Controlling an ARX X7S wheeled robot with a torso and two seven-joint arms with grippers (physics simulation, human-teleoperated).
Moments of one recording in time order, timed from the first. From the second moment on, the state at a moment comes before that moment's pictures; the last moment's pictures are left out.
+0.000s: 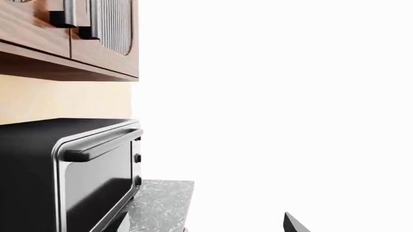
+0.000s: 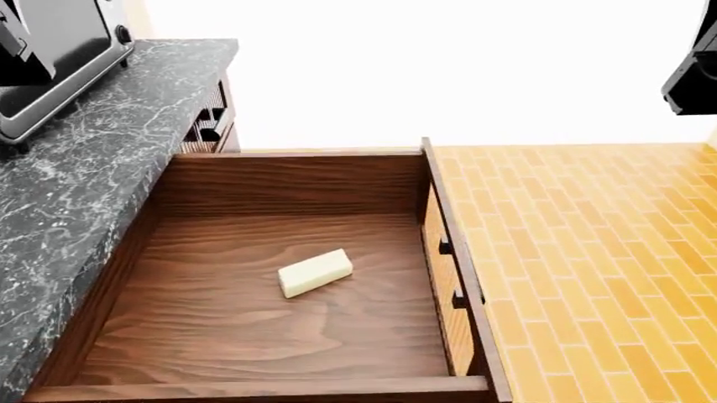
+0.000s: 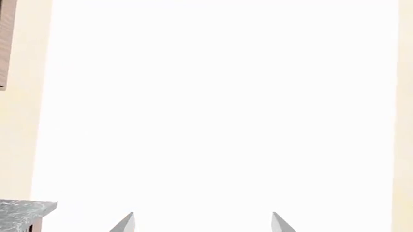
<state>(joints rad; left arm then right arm) -1.42 -1.04 0.20 0.62 -2.08 -0.92 -1.32 1.26 0.96 0.02 -0.71 1.90 1.07 1.19</state>
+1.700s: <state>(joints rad) -1.43 -1.05 0.23 0.63 -2.08 -0.89 -1.31 0.94 1.01 0.07 -0.55 1.54 1.08 0.96</state>
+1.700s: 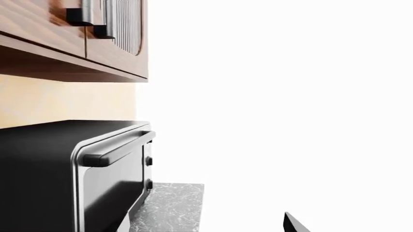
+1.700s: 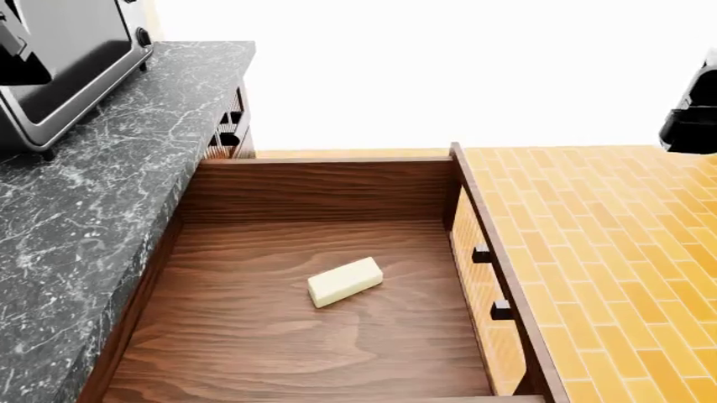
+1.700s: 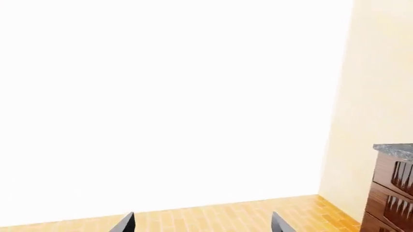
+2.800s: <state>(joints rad) -1.44 -1.06 0.24 0.63 -2.09 -0.88 -1.31 0.70 1.03 -0.04 -0.32 1.35 1.09 0.77</state>
